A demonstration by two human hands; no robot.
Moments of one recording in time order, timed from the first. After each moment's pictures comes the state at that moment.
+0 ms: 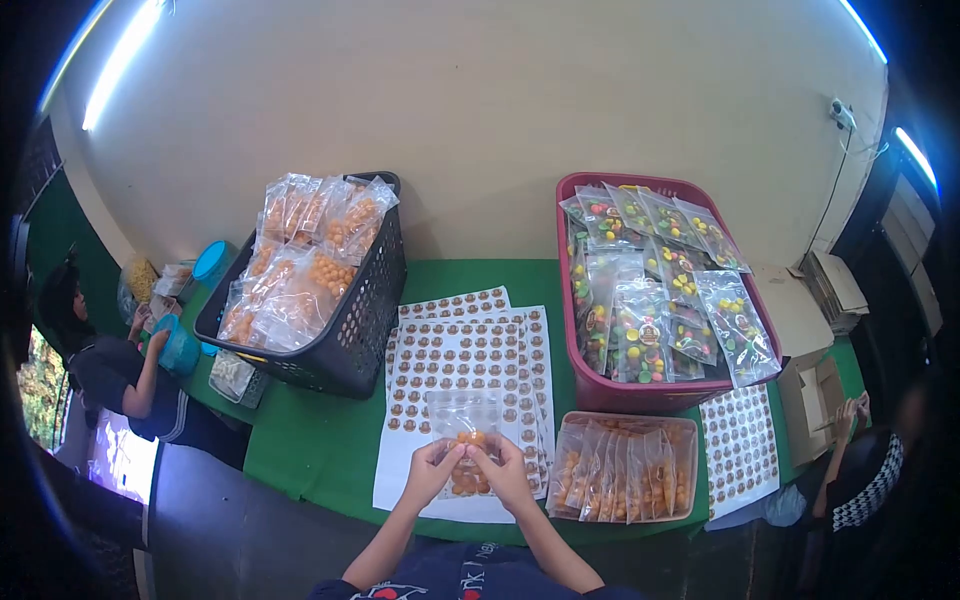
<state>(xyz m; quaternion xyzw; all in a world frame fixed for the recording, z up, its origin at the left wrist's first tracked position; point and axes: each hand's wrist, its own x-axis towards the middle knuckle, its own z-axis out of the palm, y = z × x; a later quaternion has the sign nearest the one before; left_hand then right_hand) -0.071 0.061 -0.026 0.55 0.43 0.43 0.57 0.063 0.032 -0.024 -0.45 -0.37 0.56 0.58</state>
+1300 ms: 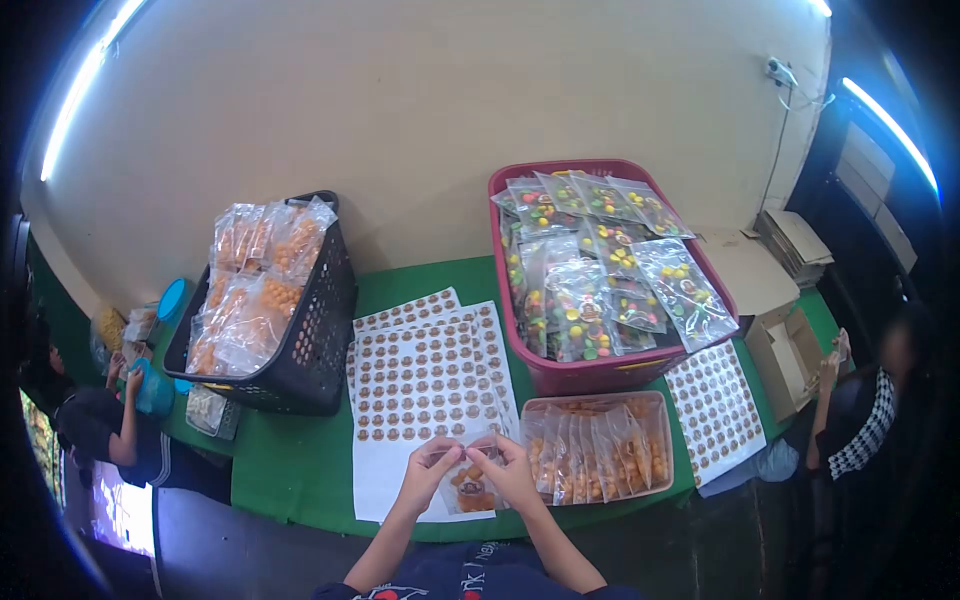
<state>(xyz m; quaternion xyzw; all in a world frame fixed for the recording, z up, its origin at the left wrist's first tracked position) -0.031 0.045 -0.005 0.48 0.34 0.38 0.71 0.109 -0.002 -0.005 -0.49 -0.39 0.48 0.61</state>
